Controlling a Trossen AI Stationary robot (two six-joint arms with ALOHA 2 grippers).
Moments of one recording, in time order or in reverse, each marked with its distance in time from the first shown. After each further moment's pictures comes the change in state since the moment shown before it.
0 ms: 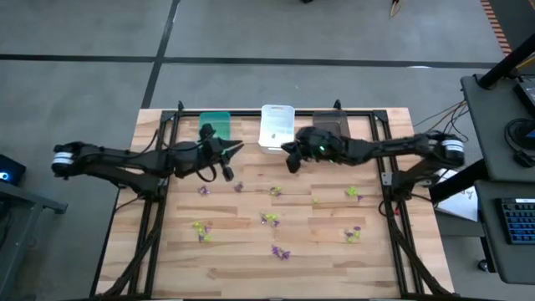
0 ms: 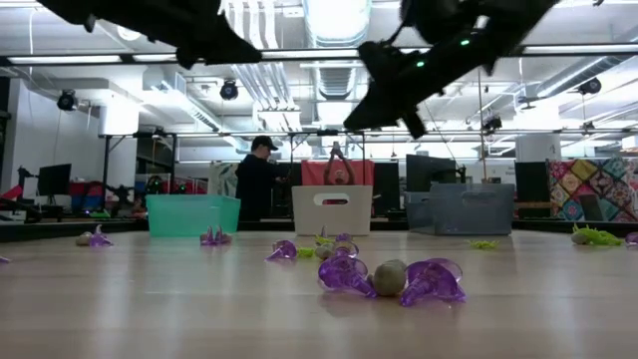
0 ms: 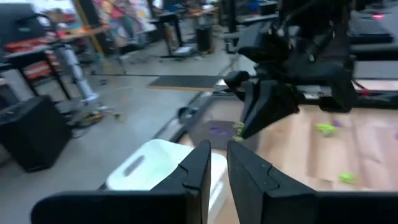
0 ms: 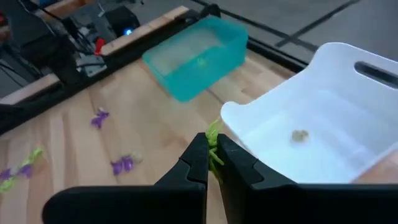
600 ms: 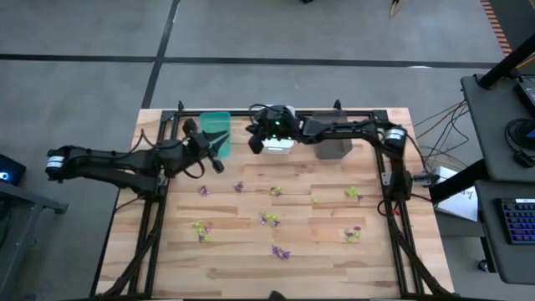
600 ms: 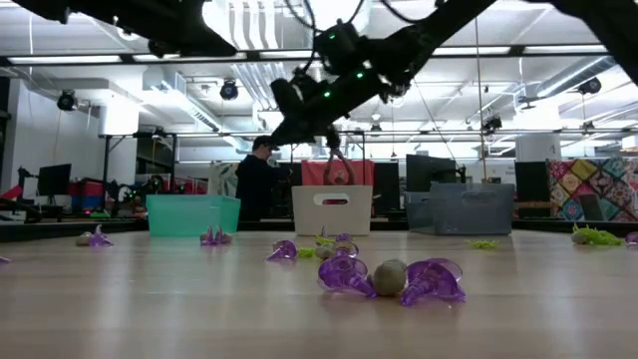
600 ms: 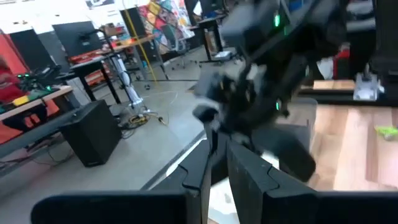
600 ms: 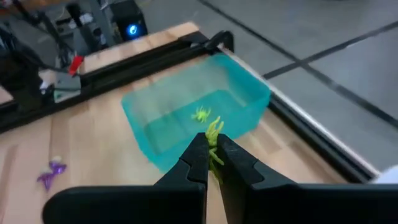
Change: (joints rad) left arm 0.001 -0.161 -0.035 -0.061 -0.155 0.083; right arm -0.118 0.518 0.609 -0.067 -0.149 -0.209
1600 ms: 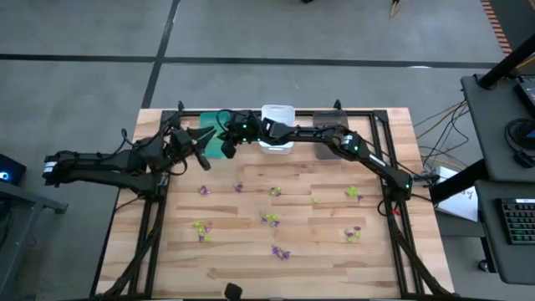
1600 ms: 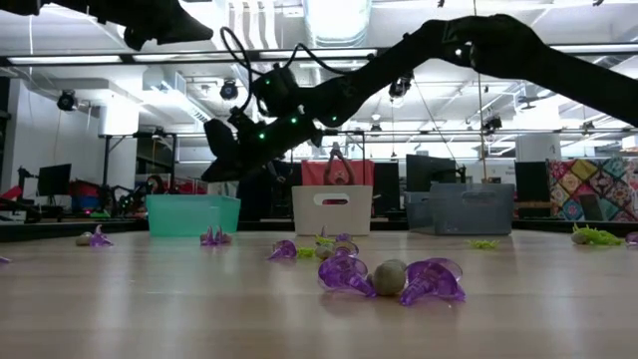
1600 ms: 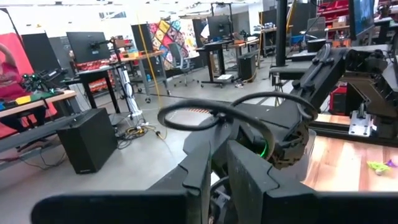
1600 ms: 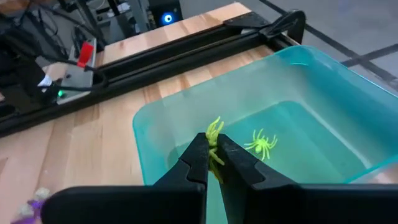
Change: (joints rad) left arm 0.000 -0.193 -0.025 -0.066 -0.001 -0.039; right arm 0.014 0.503 0.619 -0.104 -0.135 0.002
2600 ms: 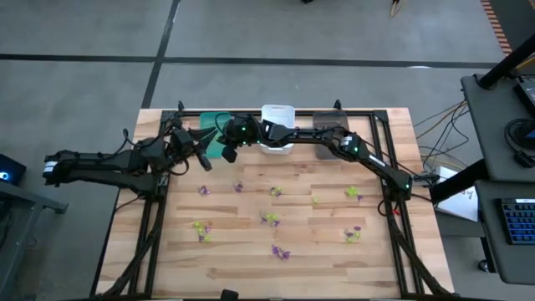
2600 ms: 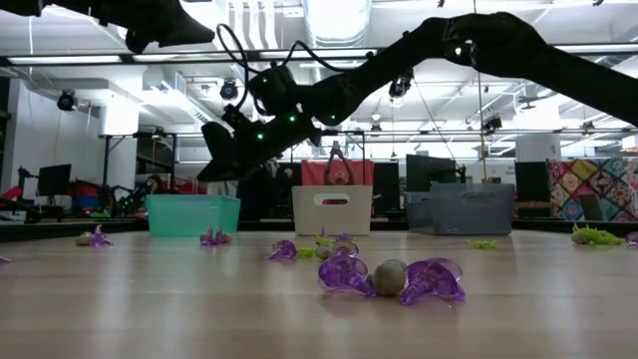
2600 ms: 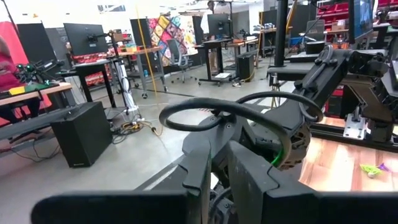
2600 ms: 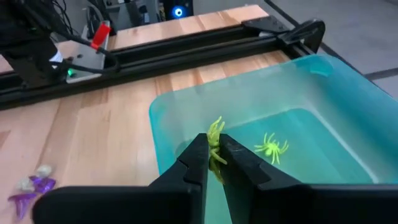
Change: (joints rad) left arm 0.000 0.014 -0.002 0.000 0.002 -0.049; right arm 0.022 0.001 -0.002 -0.011 -0.018 -0.116
